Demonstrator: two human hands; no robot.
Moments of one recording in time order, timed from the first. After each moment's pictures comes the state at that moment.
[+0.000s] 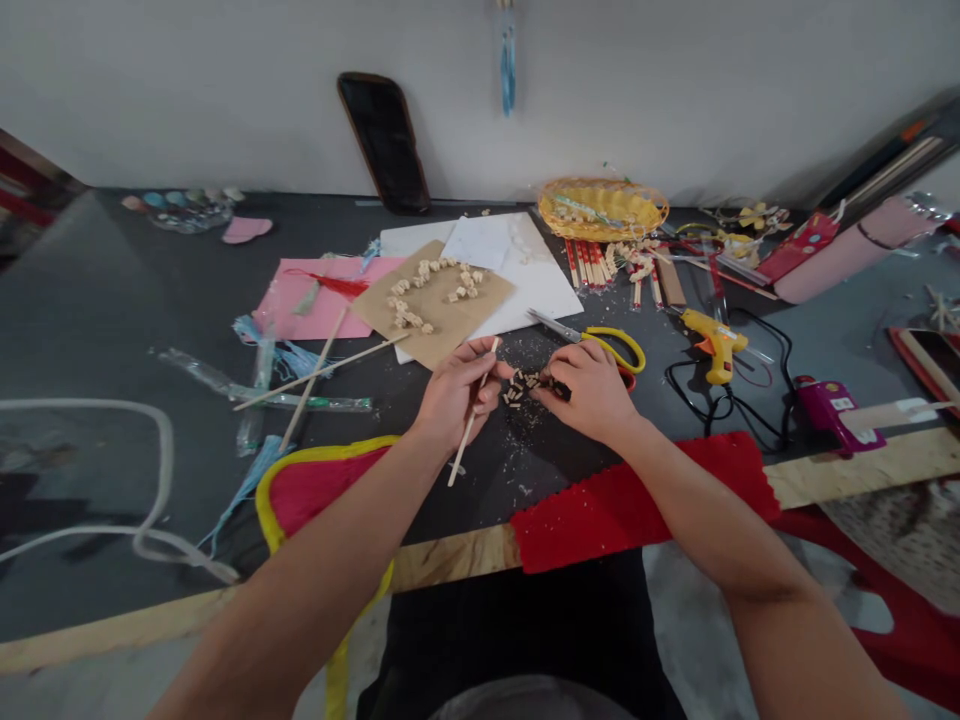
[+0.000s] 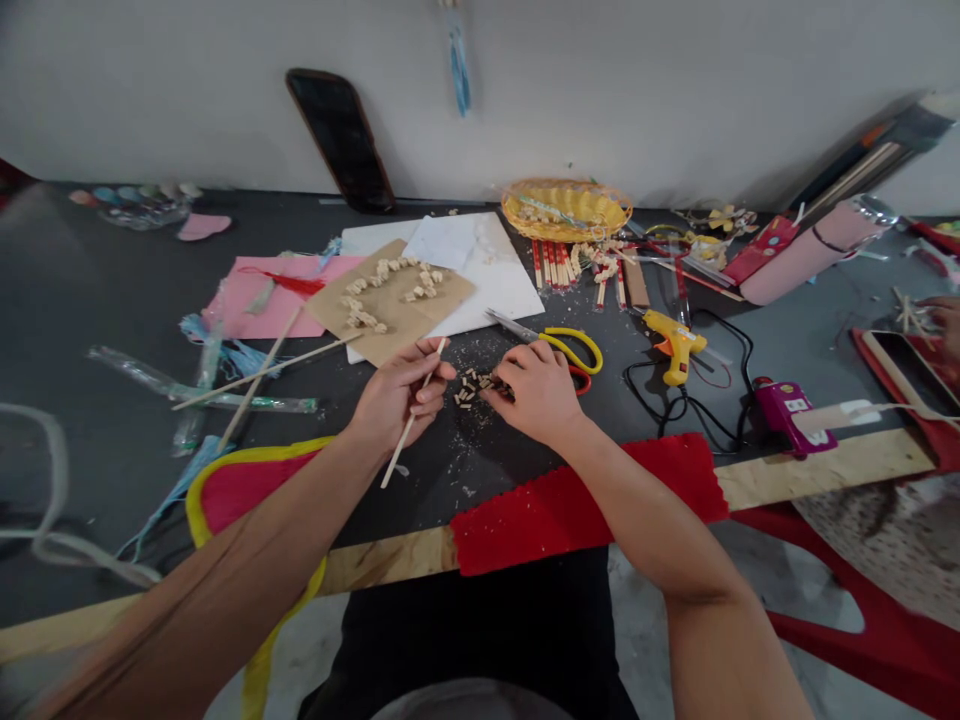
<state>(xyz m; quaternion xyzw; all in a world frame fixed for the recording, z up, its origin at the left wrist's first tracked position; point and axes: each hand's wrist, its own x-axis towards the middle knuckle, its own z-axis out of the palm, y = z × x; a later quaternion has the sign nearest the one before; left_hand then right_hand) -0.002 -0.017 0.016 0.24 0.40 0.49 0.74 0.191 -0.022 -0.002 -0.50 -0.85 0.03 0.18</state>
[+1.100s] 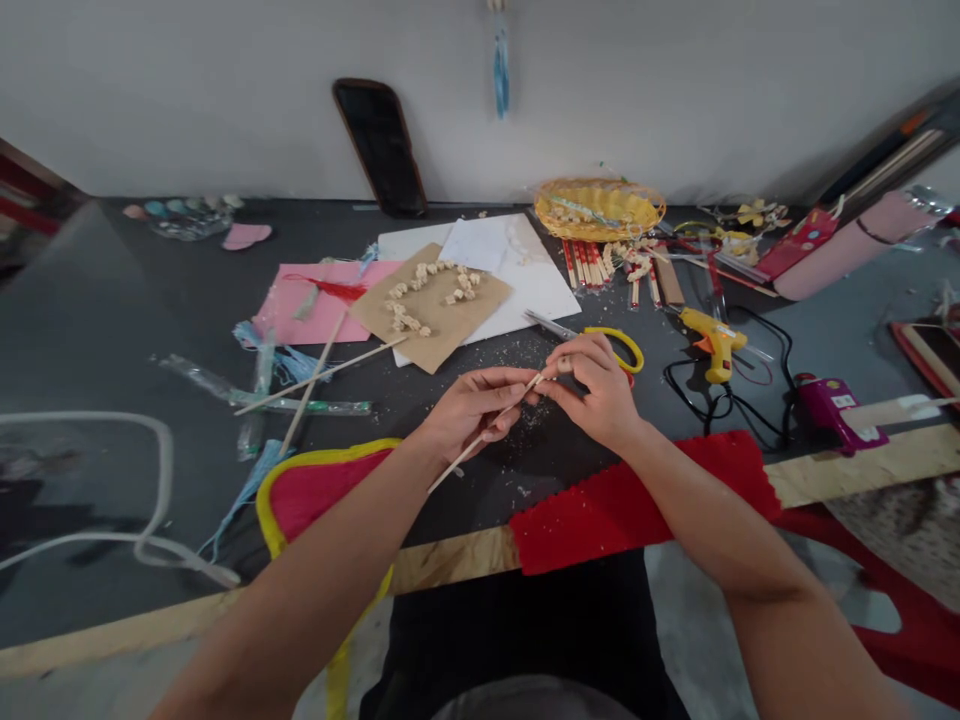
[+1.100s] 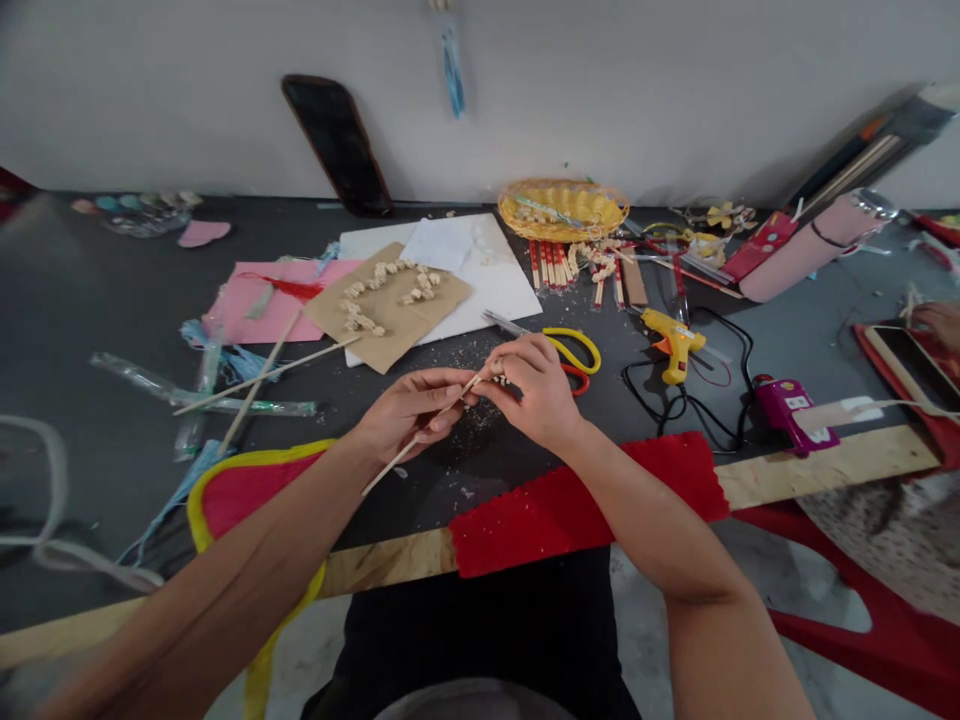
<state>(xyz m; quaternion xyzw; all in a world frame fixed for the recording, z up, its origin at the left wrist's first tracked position) -0.002 -0.029 0.016 0.28 0.34 0.37 0.82 0.189 -0.027 0.014 -0.39 -0.80 0.09 0.45</state>
